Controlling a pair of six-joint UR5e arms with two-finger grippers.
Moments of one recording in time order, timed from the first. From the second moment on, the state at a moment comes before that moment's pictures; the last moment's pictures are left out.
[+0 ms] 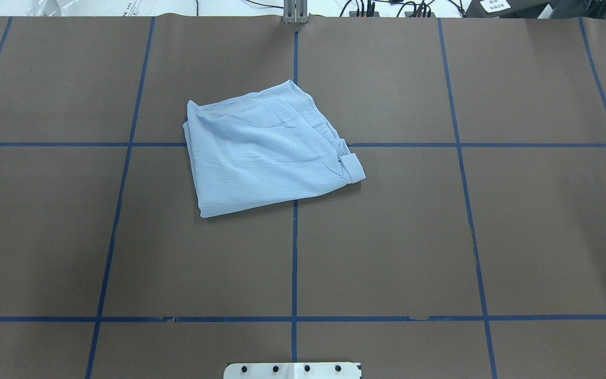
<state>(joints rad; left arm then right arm) -1.51 -1.56 -1.86 -1.43 -2.31 -0.02 1.49 -1.82 1.86 -1.49 2.26 0.02</state>
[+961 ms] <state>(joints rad) -1.55 -1.43 -1.88 -1.48 -2.31 0.11 1.49 -1.82 1.86 -1.49 2.27 0.02</state>
